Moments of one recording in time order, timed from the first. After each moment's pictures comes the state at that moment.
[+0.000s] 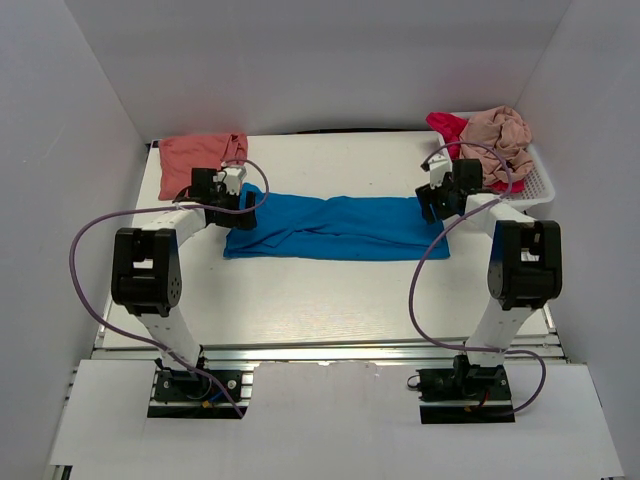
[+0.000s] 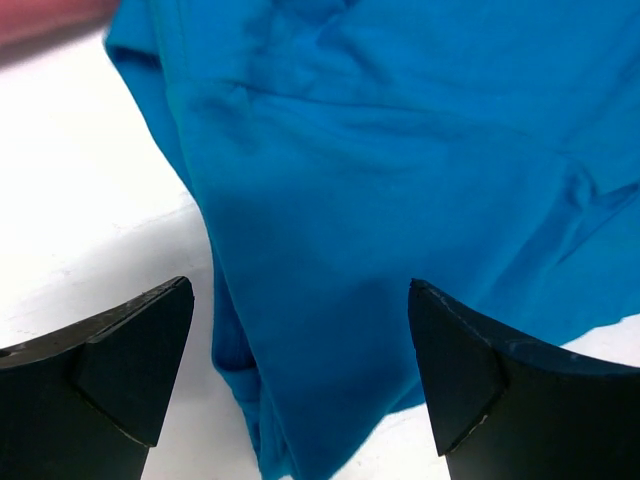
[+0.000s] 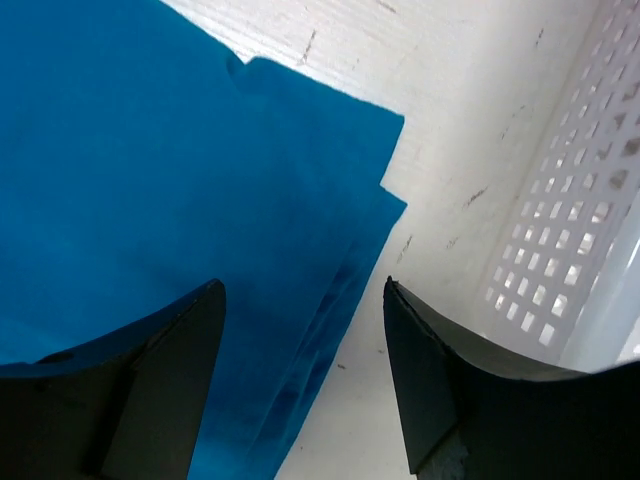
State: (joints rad) left arm -0.06 1.78 1.14 -0.21 0.30 0.13; right arm 0.03 1.83 1.19 -0.21 -0.21 -0.43
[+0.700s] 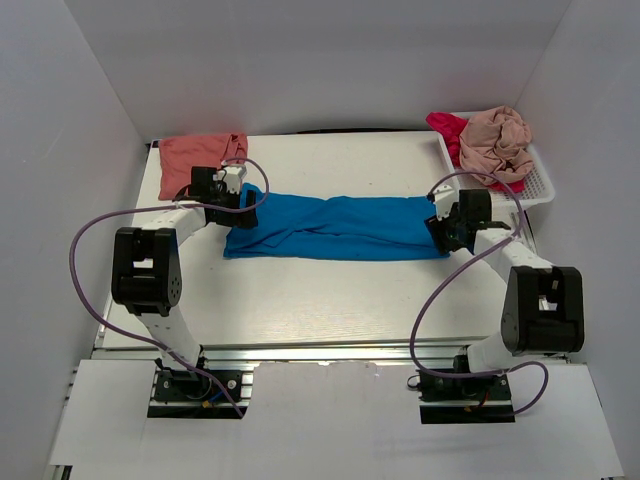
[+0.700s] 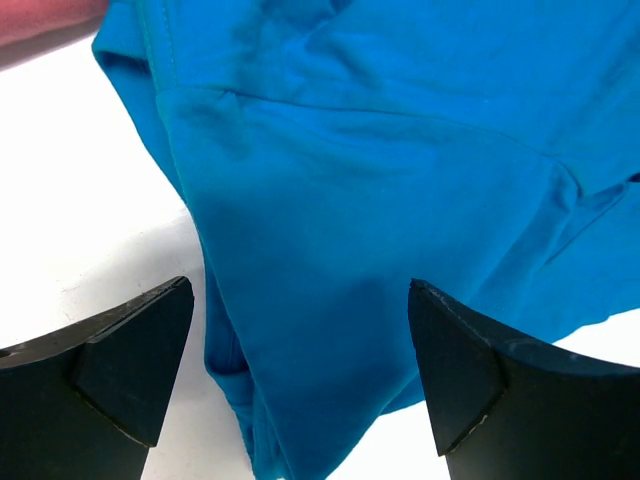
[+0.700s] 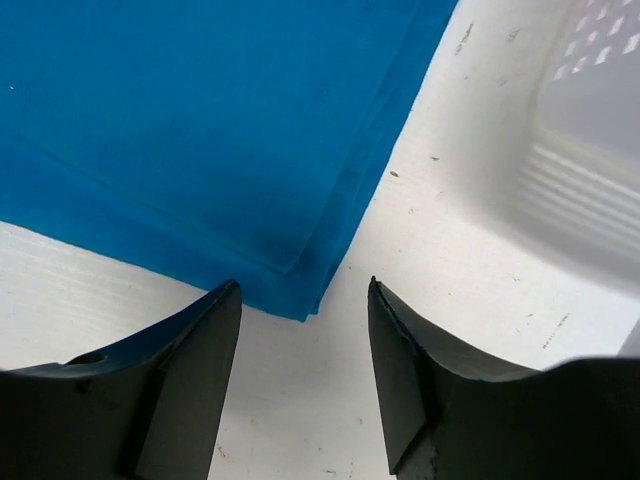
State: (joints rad) left arm -0.06 1.80 1.15 -0.22 0.31 0.13; right arm 0.03 1.48 0.85 -0.27 -0.12 -0.49
